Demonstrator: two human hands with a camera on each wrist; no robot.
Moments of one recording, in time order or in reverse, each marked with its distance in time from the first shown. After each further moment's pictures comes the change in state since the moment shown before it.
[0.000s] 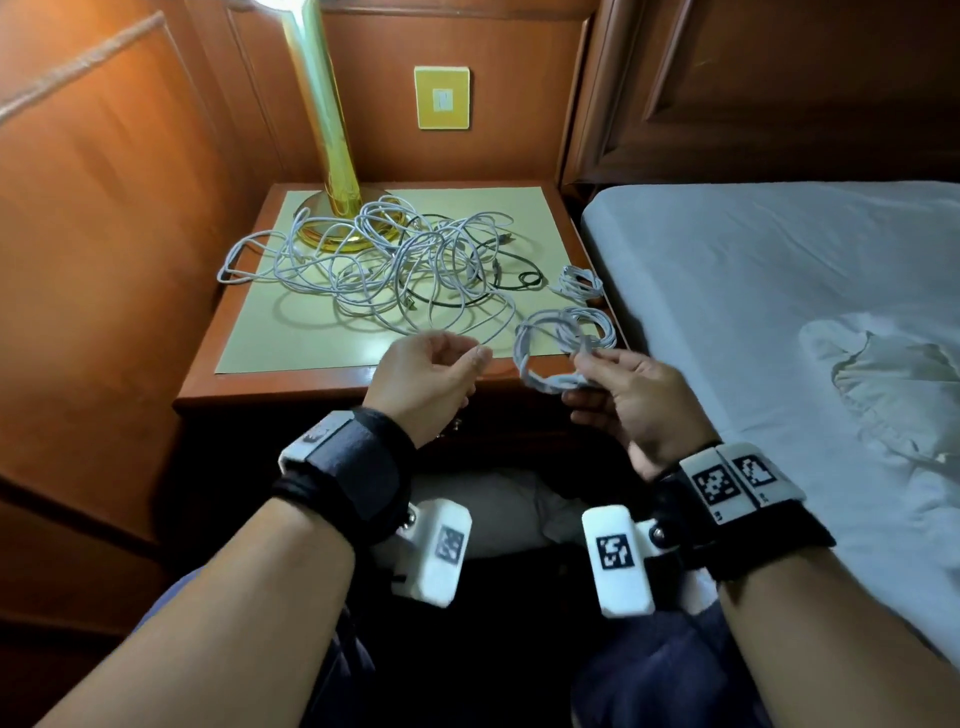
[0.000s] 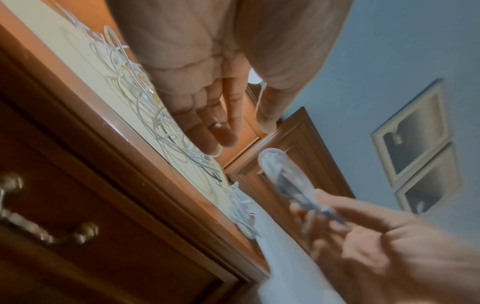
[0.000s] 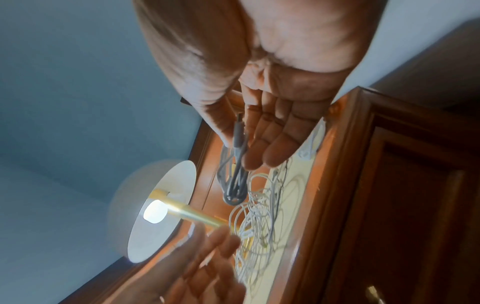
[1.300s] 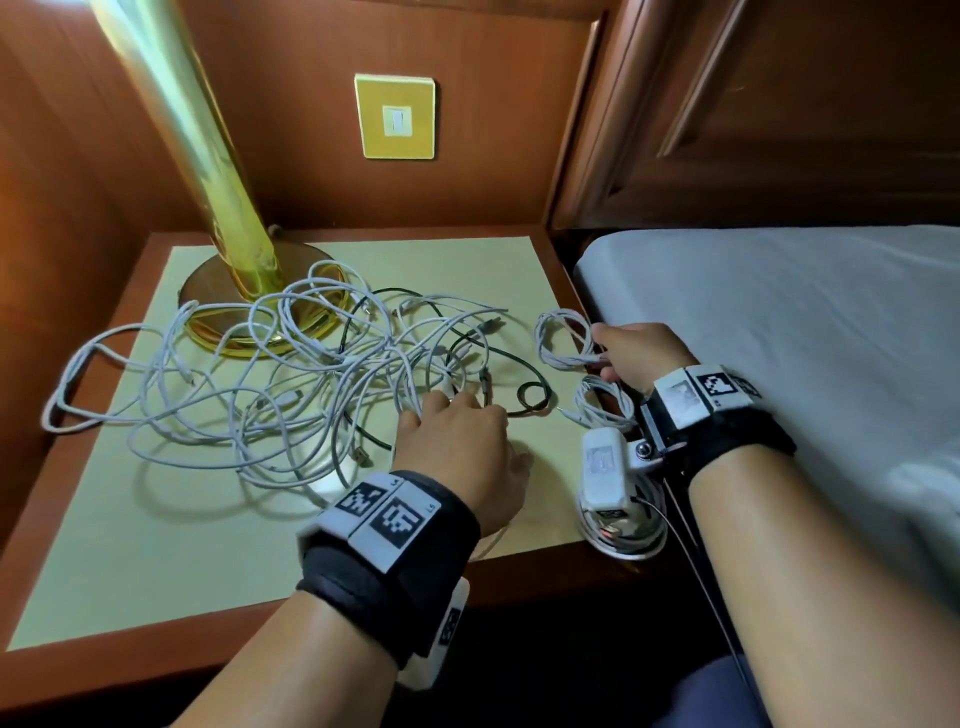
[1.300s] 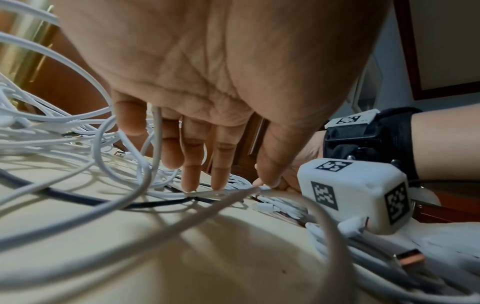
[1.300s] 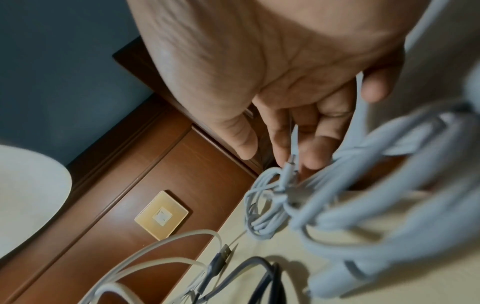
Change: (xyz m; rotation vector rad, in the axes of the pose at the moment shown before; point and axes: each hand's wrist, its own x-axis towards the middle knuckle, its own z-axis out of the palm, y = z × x) left_hand 0.174 0.024 0.043 1.034 -0.462 0.090; right_hand 0.263 -0.073 0.027 -0.754 0.265 0.096
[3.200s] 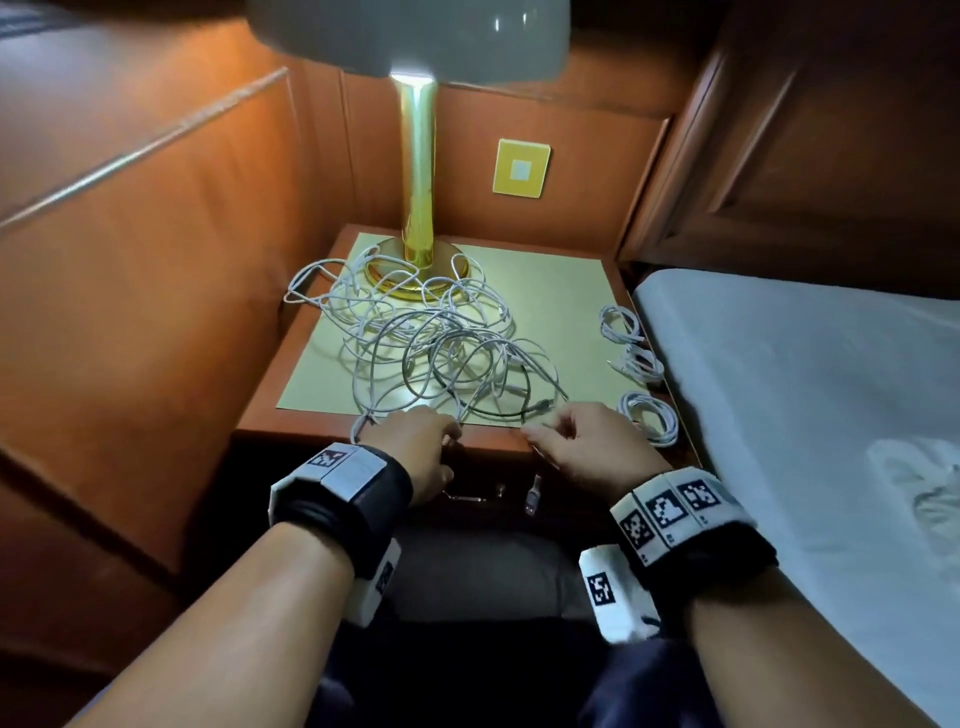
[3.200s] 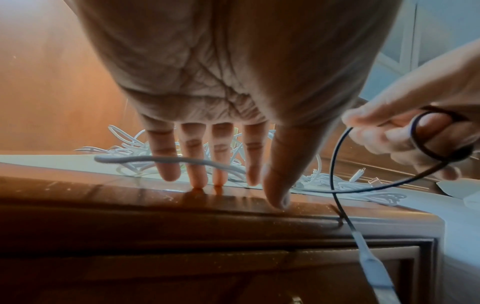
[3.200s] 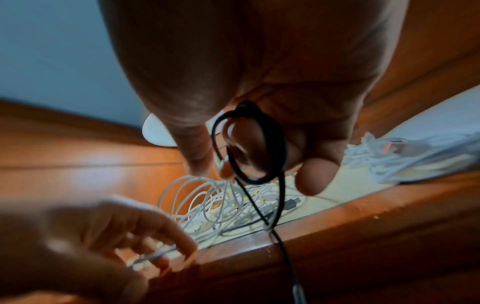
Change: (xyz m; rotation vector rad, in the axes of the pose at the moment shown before) left_hand -0.163 -0.086 0.046 -0.056 0.046 -0.182; right_hand -0.239 0.042 0.034 -0.417 -0.304 -0.528
